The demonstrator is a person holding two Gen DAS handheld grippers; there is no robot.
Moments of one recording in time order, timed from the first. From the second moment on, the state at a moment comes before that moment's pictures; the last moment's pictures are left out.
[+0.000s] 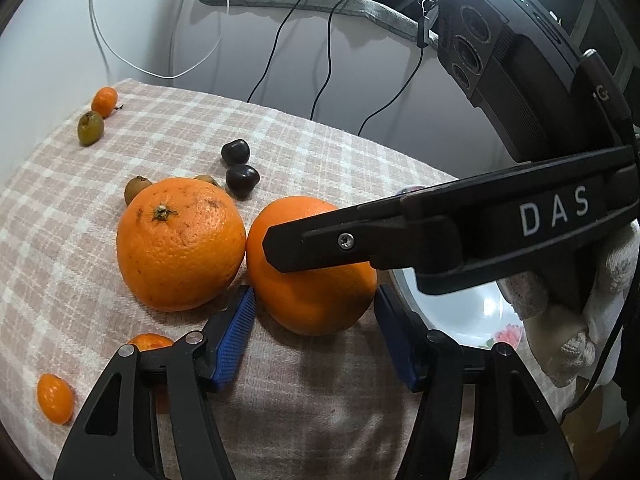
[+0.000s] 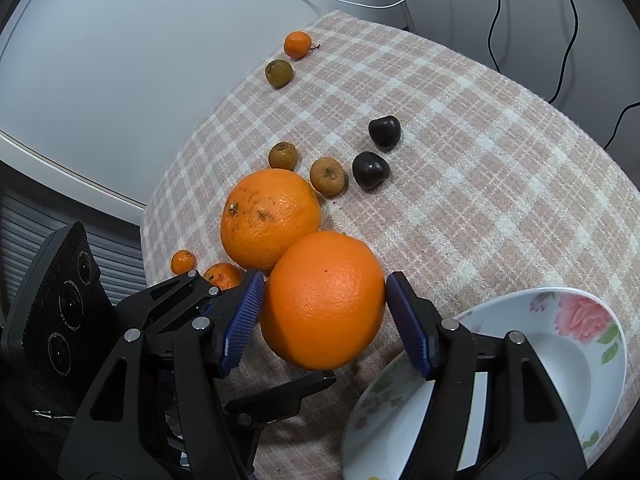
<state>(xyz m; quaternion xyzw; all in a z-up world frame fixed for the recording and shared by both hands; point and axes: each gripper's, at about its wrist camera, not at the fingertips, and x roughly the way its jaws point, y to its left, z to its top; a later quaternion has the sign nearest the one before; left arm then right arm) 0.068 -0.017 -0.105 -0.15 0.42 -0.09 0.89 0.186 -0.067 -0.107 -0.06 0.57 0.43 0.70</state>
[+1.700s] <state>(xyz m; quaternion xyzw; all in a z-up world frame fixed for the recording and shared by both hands) 0.074 -0.131 -0.085 -0.07 0.43 -0.20 0.87 0.166 -0.206 -0.075 0.02 0.54 0.35 0.77</state>
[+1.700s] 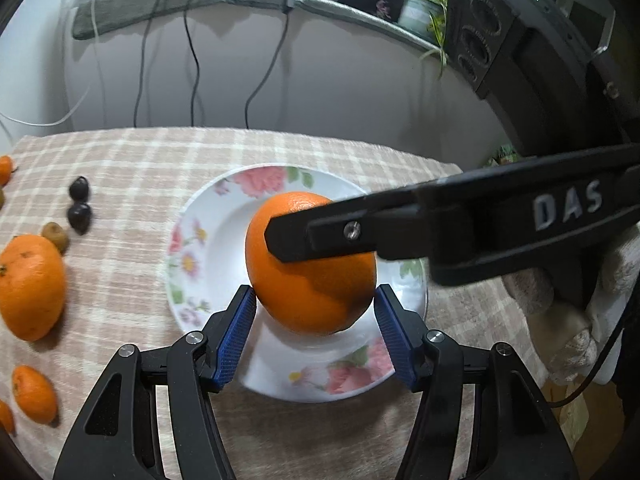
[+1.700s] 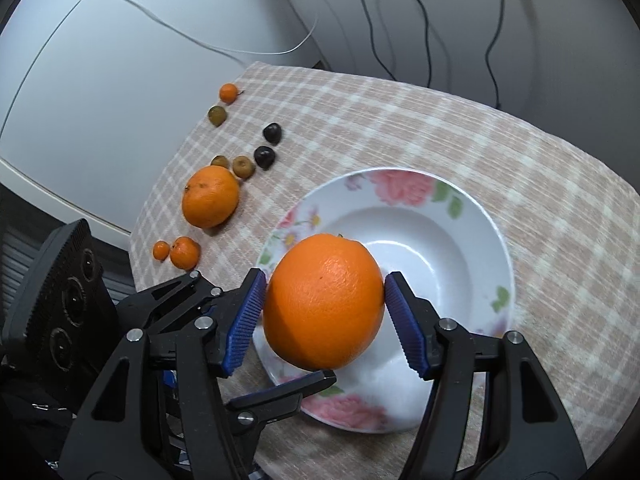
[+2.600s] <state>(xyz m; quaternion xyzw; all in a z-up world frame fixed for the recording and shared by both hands) 0.030 -0.076 -0.066 -0.10 0.39 -0.20 0.89 0.110 -0.206 -0.031 -0.03 0.41 0.24 0.88</state>
